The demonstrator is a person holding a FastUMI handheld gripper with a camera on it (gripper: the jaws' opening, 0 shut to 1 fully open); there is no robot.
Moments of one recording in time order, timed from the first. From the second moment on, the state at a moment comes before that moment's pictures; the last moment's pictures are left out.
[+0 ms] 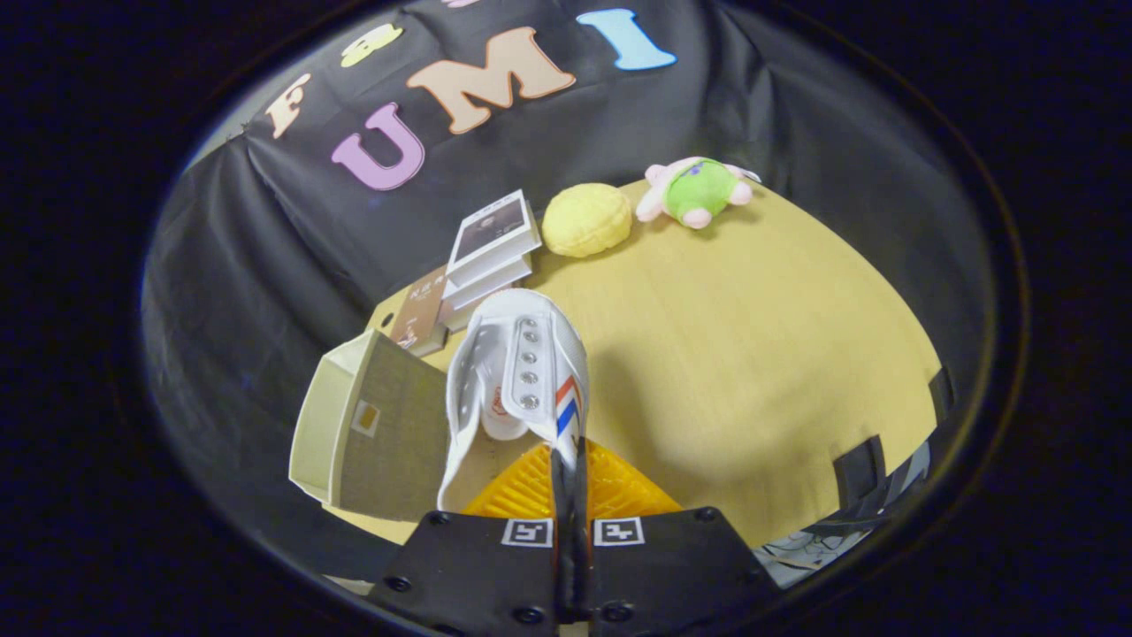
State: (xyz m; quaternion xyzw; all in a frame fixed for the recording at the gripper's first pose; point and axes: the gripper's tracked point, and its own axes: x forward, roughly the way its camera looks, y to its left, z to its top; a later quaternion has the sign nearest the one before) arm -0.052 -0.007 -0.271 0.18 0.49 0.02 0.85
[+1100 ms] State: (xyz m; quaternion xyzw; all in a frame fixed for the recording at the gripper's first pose) arm -0.035 0.185 -0.209 0.21 0.48 0.08 0.85
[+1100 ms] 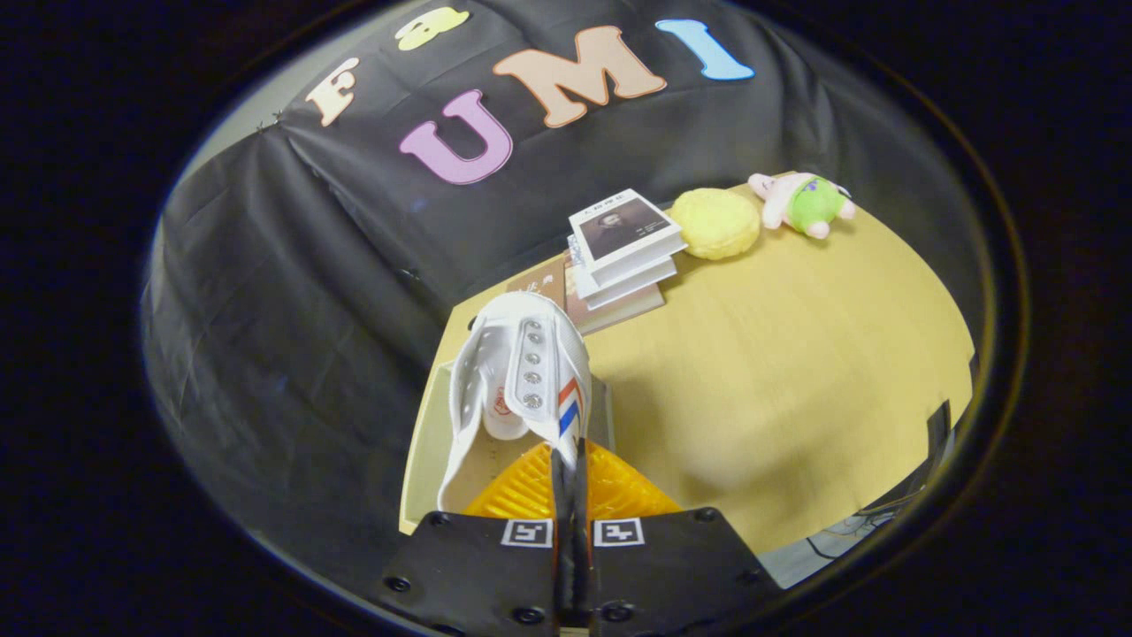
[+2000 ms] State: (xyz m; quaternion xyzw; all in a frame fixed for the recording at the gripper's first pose) arm -0.031 0.227 -0.205 0.20 0.44 0.13 0.86
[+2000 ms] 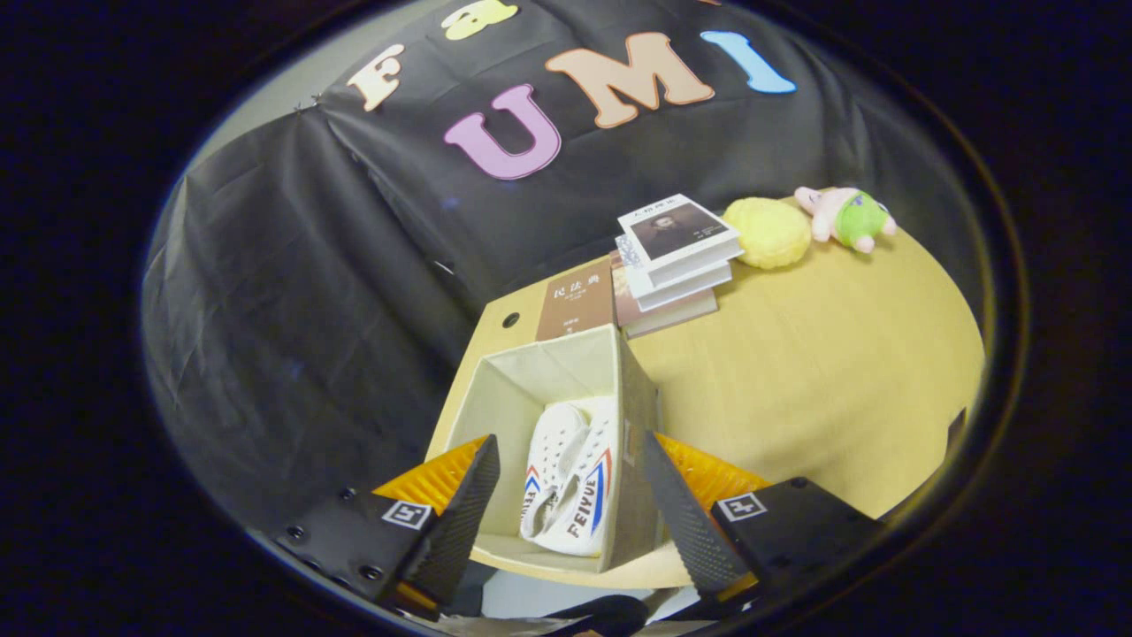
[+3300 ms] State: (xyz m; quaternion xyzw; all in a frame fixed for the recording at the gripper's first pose) arm 0.014 0.000 -0.072 0.00 0.14 0.06 0.99
